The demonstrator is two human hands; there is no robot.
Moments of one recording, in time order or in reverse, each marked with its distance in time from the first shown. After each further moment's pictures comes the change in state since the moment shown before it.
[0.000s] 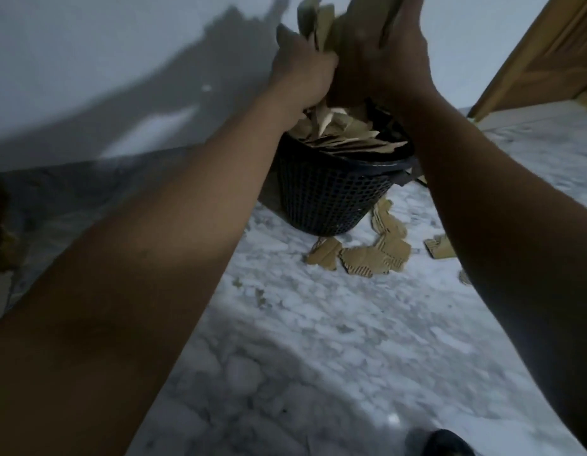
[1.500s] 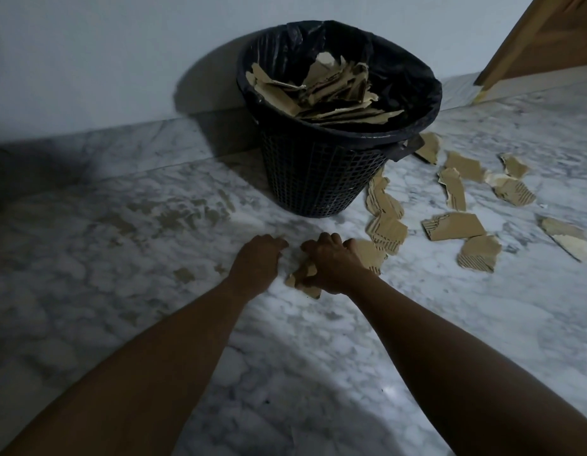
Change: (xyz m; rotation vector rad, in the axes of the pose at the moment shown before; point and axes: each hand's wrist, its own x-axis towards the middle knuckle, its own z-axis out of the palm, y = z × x) left_hand -0.138 -0.281 0.069 0.660 -0.337 0.145; right_hand -0.211 0.162 0.118 -0.701 -0.879 -0.055
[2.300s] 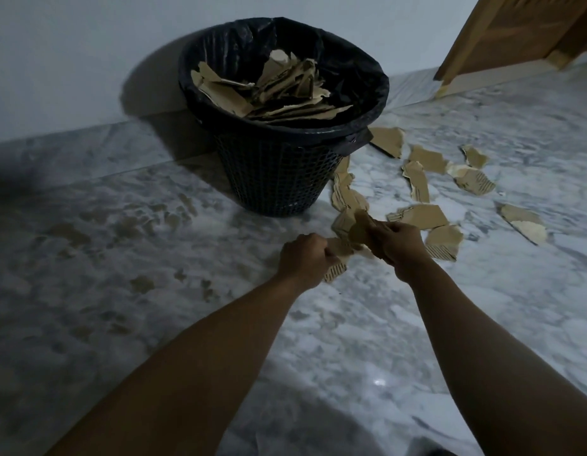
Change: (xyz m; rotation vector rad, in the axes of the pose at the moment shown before) left_hand 0.040 0.140 0.039 -0.122 -0.145 -0.026; right_hand -0.059 0.142 -0.022 1.399 0.377 0.648
